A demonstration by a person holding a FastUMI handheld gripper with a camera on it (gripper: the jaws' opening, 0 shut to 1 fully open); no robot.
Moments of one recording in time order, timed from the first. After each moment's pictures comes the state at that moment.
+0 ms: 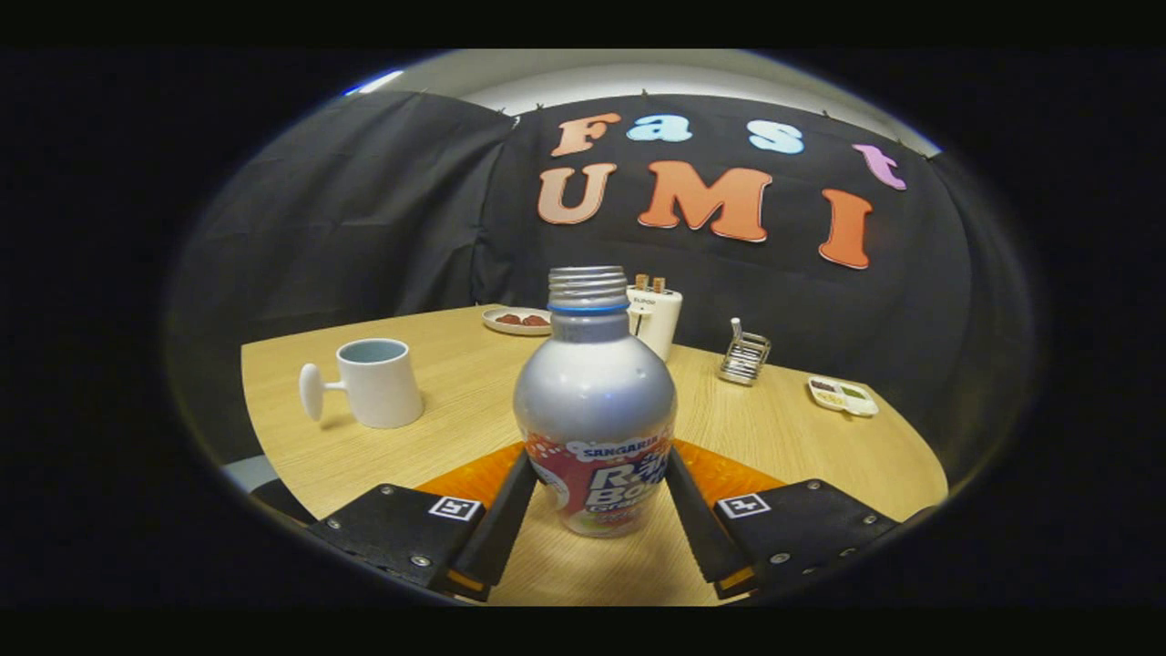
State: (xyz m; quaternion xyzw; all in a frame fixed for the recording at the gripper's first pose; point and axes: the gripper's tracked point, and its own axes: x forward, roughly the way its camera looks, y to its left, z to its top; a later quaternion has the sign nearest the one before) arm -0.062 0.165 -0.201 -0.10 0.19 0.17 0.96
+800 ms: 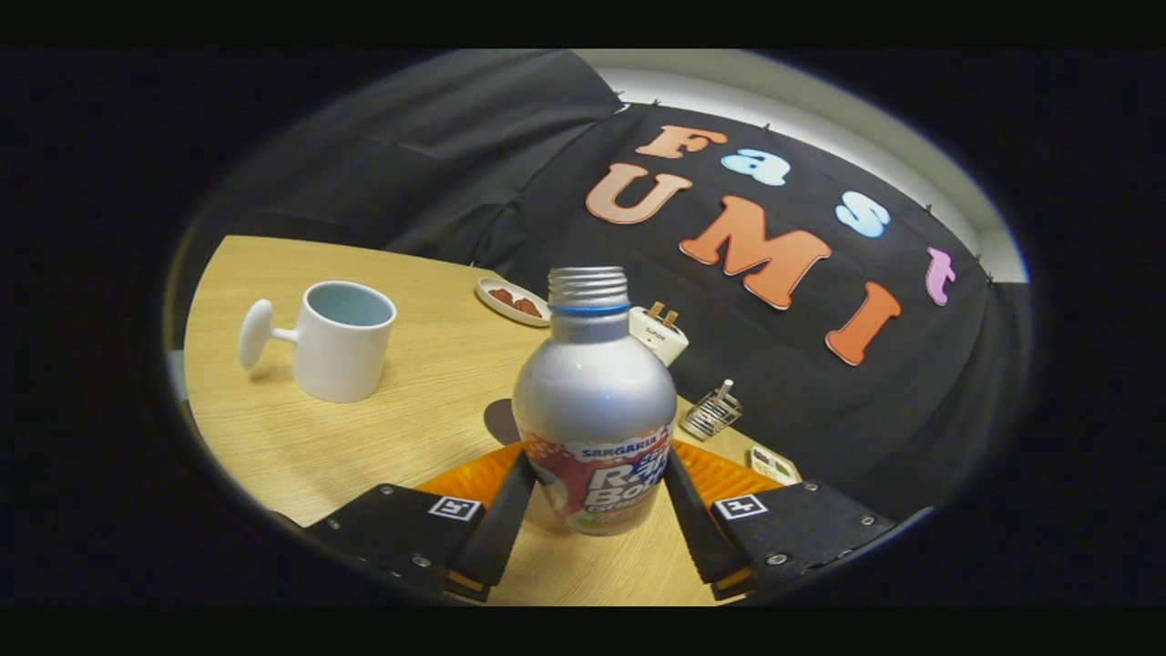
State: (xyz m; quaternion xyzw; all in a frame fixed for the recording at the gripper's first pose) arm -0.026 0.198 -0.188 -0.31 0.14 0.14 0.93
